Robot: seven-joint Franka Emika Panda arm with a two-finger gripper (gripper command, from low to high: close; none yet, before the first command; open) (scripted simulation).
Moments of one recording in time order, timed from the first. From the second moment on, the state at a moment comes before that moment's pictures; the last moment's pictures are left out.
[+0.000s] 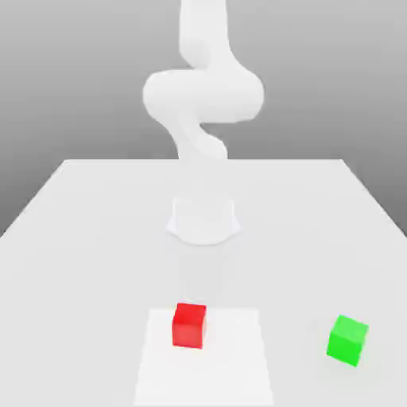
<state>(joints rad) -0.01 -0.72 0.00 -2.35 0.00 2.35 0.81</state>
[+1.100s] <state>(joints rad) -0.06 0.22 0.00 -2.79 0.00 3.01 0.88</state>
